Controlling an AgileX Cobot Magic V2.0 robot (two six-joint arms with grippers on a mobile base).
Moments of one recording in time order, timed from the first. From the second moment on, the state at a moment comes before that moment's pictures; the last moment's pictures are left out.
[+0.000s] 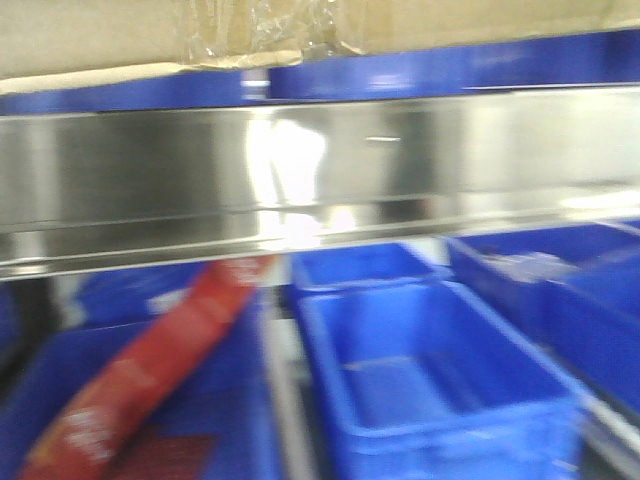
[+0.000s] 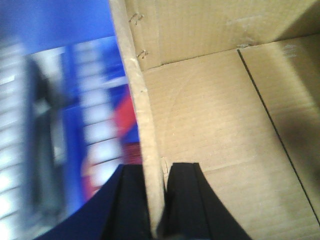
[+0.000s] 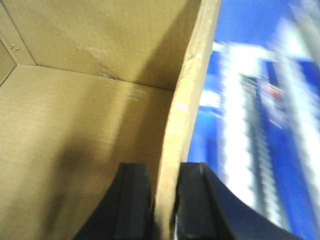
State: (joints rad) left arm -0.55 1.43 -1.86 0.36 1.30 -0.41; right arm 0.58 1.40 -1.84 -0.17 1.16 0.15
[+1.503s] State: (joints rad) left arm -0.55 1.43 -1.86 0.36 1.29 -0.41; right arm 0.58 1.40 -1.84 -0.17 1.16 0.15
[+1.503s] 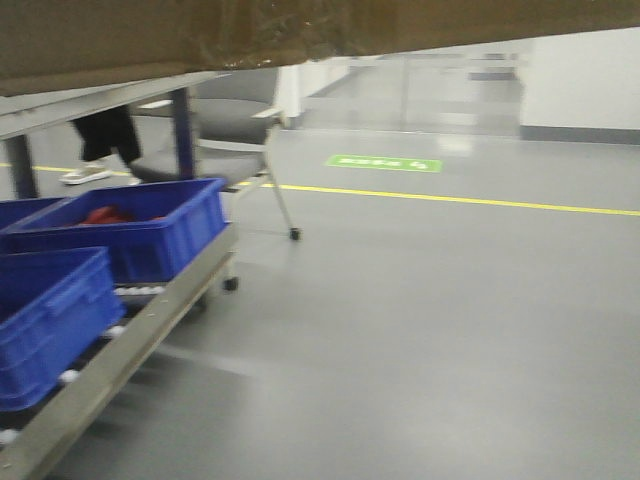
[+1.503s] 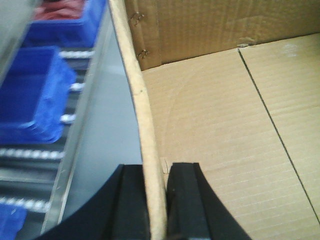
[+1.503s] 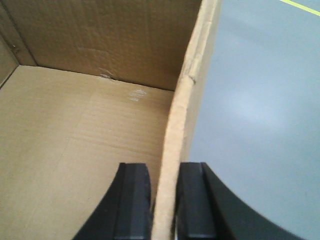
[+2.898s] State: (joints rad) left arm -0.55 1.43 -1.86 0.36 1.29 -0.41; right arm 0.58 1.40 -1.84 -0.17 1.16 0.15
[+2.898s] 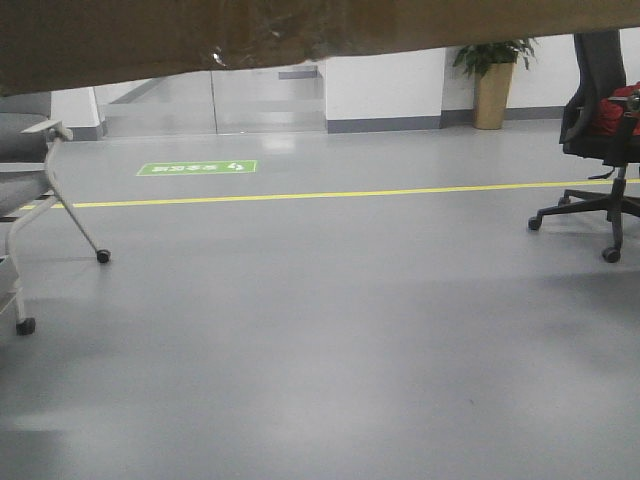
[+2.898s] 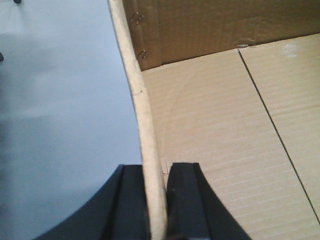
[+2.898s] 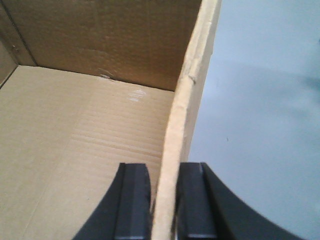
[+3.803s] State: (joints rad) left arm -0.55 1.43 -1.86 0.36 1.29 -0.41; right arm 0.58 1.40 -1.84 -0.17 1.16 0.15
